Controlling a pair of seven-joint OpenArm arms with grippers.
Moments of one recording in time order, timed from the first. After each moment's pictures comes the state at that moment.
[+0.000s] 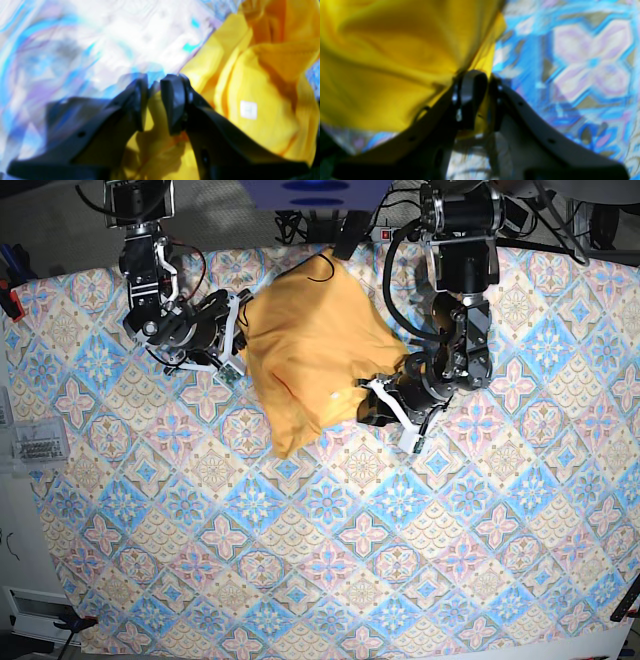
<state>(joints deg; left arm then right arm) -7.3 1.4 -11.2 57.0 -11.5 -38.4 30.2 -11.2 10.3 -1.9 86.3 -1.0 40.1 -43.3</state>
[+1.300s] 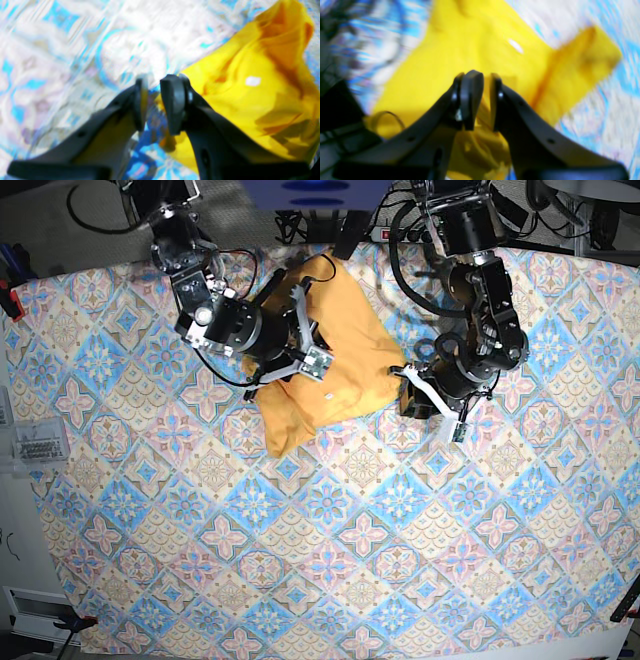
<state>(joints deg) 2.7 3.9 -20.6 83.1 -9.9 -38.2 42.7 -10.1 8.7 -21.0 104.4 -1.0 40.5 -45.1</state>
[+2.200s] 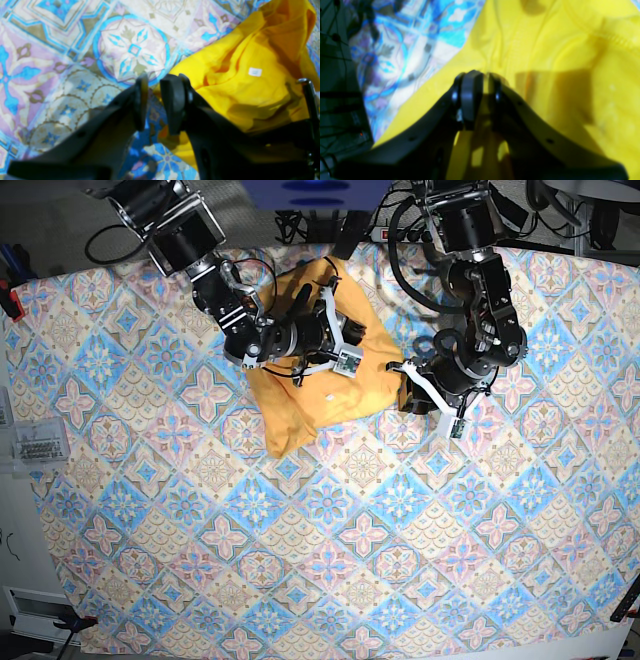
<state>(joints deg) 3.4 4.0 -20.4 83.1 -9.9 -38.2 42.9 2.5 5.7 -30.8 68.7 1.1 41.7 -28.5</state>
